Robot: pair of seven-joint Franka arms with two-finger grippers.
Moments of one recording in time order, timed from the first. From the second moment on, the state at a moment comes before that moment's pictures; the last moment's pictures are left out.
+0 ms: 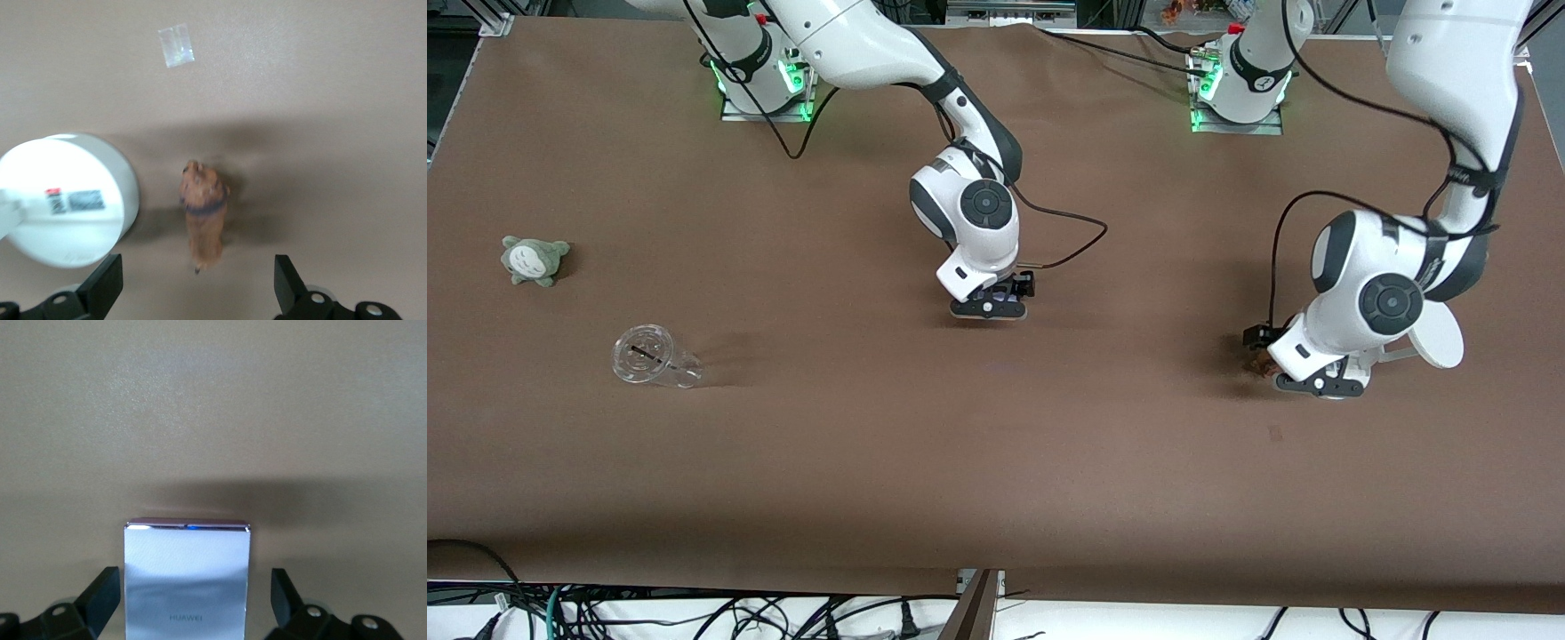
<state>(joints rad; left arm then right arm) 0.04 0.43 -0.13 -1.88 0.16 2.14 -0.09 0.87 0.82 -0.08 -1.49 0.06 2.33 0.83</state>
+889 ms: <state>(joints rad) 0.04 0.15 -0.14 -1.47 0.10 1.44 -0.01 0.89 0.83 -0.08 -1.49 0.06 2.35 0.83</state>
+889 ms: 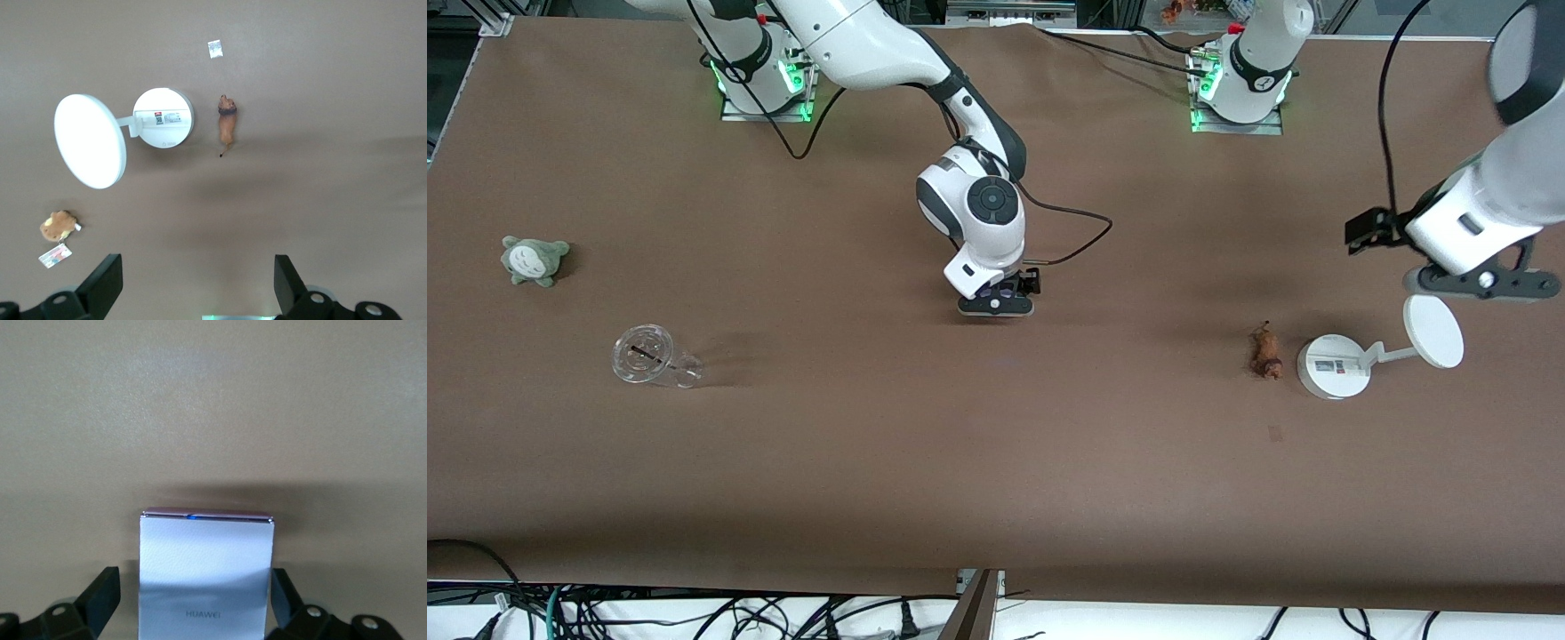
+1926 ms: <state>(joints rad) 0.04 -0.03 -0.09 -1.65 0.06 1.61 -0.01 0.89 0.83 -0.08 -1.49 0.05 2.35 0.82</state>
